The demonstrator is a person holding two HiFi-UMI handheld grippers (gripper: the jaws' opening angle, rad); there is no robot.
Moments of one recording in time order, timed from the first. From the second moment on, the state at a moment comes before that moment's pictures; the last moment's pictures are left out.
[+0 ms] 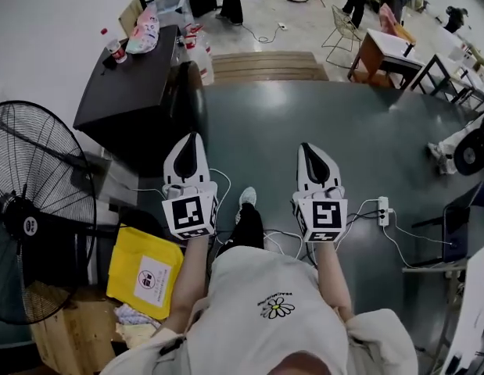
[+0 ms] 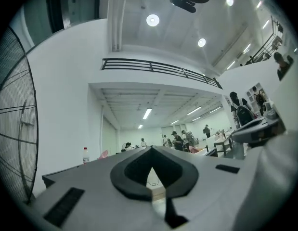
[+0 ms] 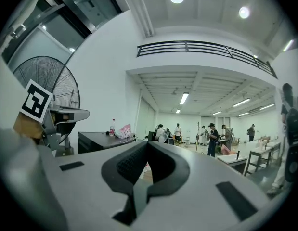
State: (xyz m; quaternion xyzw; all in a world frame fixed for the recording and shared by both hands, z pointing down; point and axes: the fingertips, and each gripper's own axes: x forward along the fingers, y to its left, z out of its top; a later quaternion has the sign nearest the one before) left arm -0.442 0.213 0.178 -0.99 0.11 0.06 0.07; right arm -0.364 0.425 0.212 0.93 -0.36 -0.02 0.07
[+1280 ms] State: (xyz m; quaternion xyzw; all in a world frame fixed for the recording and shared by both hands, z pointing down) left arm 0.007 -0.014 0.160 -0.98 0.12 0.10 0.07; right arm 0.062 0.140 0.201 0.89 -0.45 -0.05 0.10
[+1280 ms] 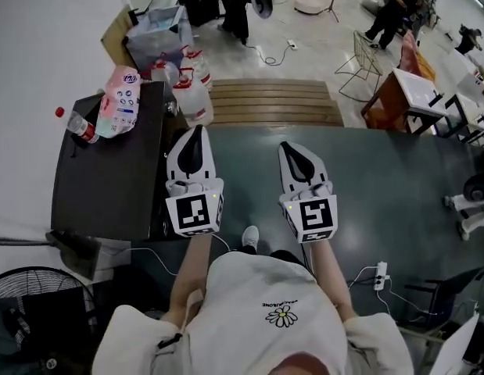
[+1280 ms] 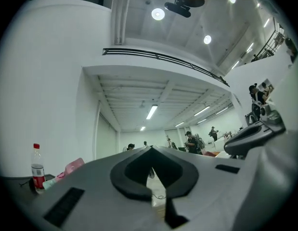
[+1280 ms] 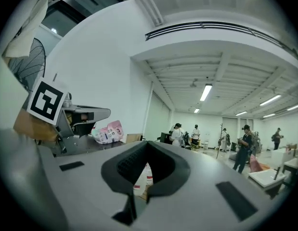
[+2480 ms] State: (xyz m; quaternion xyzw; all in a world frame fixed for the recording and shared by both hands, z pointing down) left arm 0.056 -0.078 0.191 -0.90 0.44 0.04 0.06; right arm 0.169 -0.017 0.197 0.67 -0.73 -0.10 0.06
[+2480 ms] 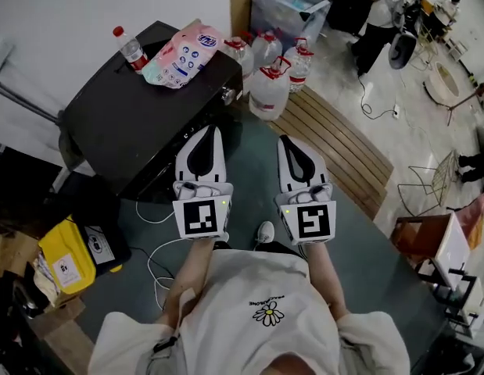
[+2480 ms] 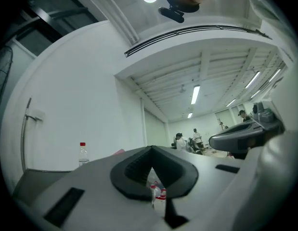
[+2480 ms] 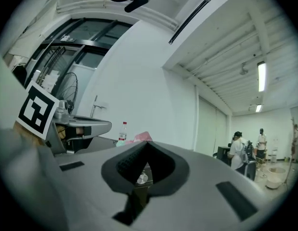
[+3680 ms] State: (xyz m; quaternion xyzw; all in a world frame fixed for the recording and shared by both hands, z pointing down) left arm 0.024 -0.027 0.199 -0.81 0.59 0.01 0.08; right arm 0.184 -0.027 0.218 0.56 -0.82 -0.09 0.02
